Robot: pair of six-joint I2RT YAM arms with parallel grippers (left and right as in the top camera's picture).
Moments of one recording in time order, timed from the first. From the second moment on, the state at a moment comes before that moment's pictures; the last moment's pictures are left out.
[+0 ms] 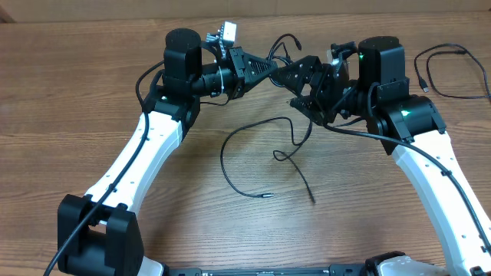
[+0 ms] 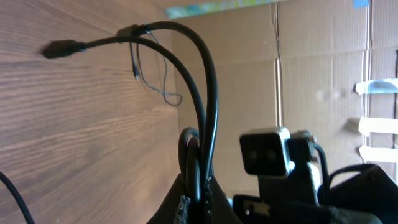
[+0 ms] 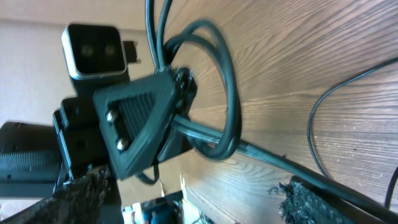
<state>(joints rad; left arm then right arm) -0.30 1.67 1.27 0.10 0.92 -1.18 0.26 1.42 1.34 -0.59 -0.71 1.00</state>
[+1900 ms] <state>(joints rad) -0.22 1.67 1.27 0.10 1.20 -0.99 0.26 1.42 1.34 -0.56 -0.46 0.80</state>
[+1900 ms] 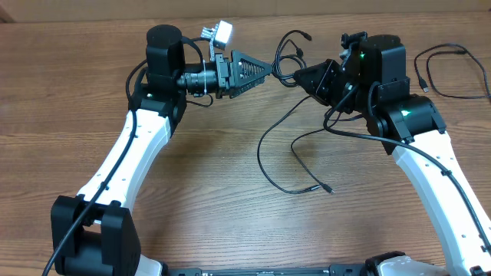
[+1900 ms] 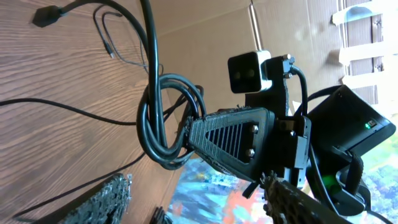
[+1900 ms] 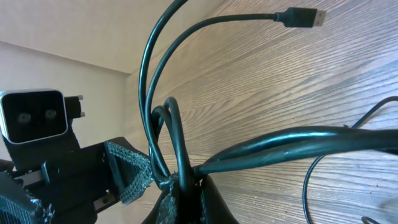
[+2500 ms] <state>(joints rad) -0.25 1.67 1.27 0.10 1.13 -1.05 0.26 1.42 1.34 -0.54 -0.62 0.87</state>
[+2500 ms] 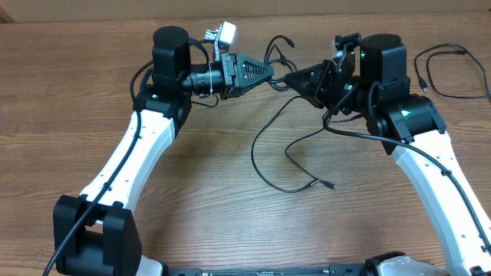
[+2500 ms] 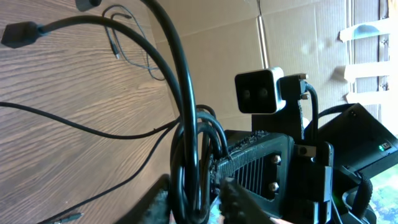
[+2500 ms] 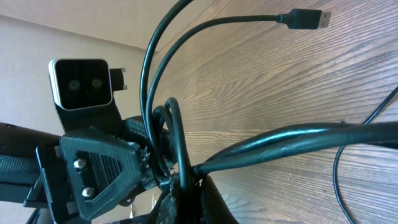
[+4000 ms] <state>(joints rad) -0.24 1.67 1.27 0.10 1.21 -1.40 0.29 1.42 1.34 -0.58 -0.31 0.64</state>
